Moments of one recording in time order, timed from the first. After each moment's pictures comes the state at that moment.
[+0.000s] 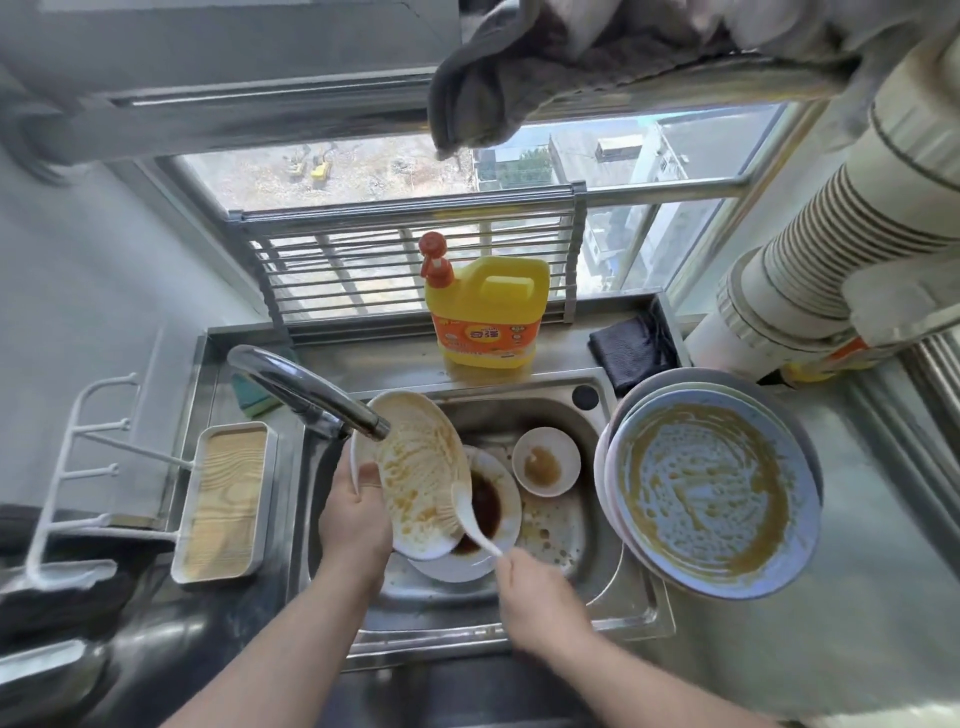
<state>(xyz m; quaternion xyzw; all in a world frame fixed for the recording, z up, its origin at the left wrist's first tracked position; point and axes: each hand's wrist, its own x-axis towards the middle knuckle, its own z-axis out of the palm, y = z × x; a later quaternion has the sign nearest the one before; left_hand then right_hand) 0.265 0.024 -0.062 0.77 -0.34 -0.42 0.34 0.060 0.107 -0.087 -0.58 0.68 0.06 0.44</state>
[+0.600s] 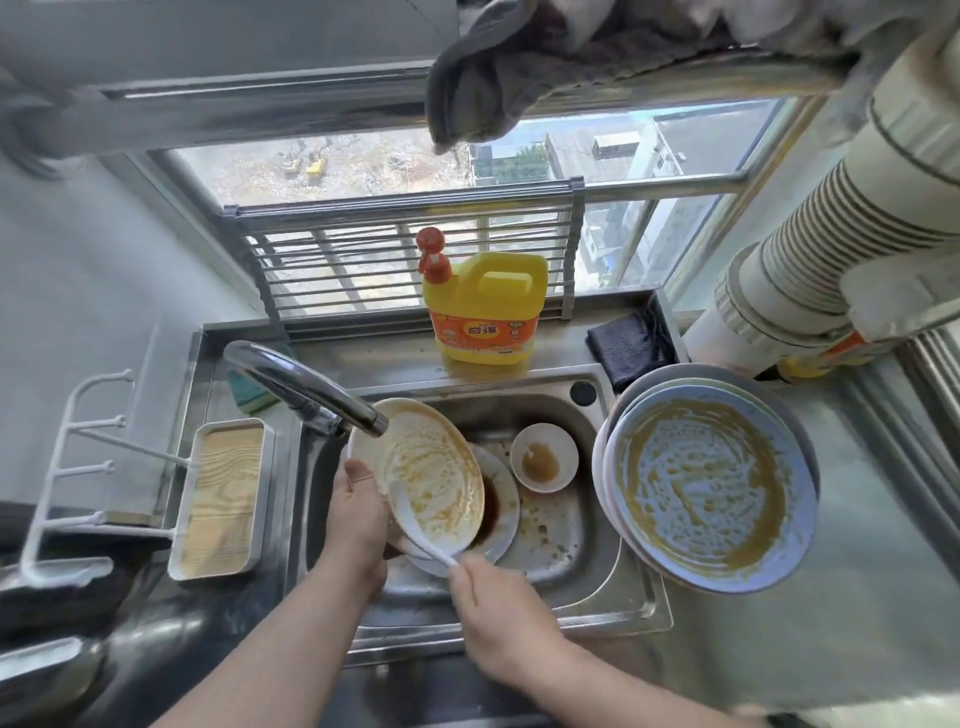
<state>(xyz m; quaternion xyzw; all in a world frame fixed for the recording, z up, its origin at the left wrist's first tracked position) 0.255 0.019 -0.064 0.71 -0.14 -0.54 0.42 0.087 0.114 -0.045 -0.62 0.61 -0.03 0.49</state>
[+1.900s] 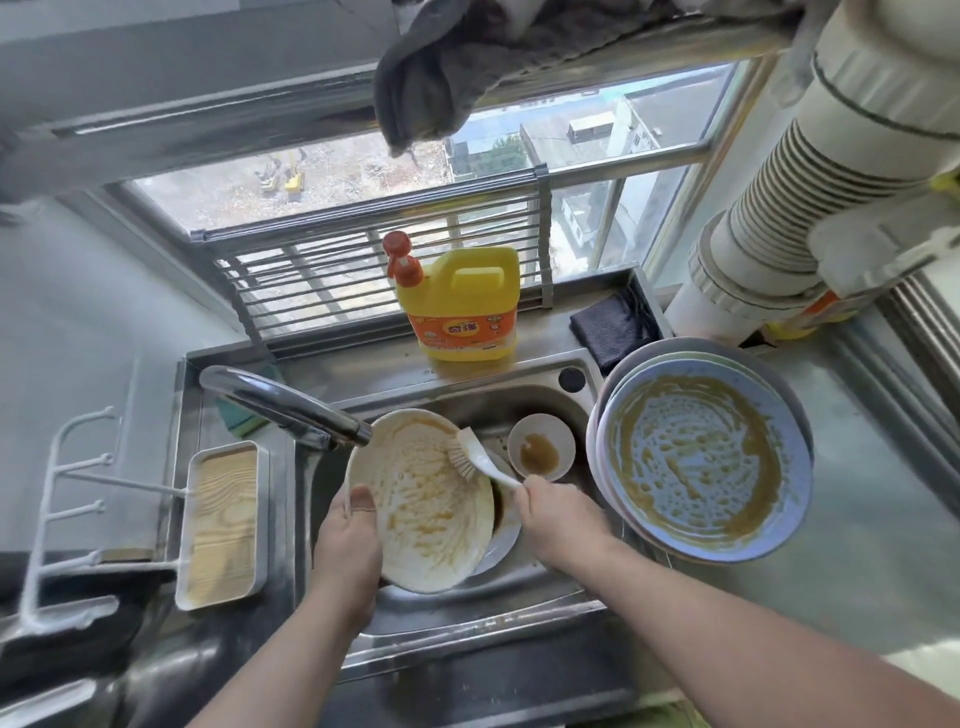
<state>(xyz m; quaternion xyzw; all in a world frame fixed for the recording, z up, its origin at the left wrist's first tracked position) 0.277 0.039 -0.062 0.72 -0.29 -0.53 0.35 0.023 0.046 -0.067 -0.59 0.72 0.04 0.37</state>
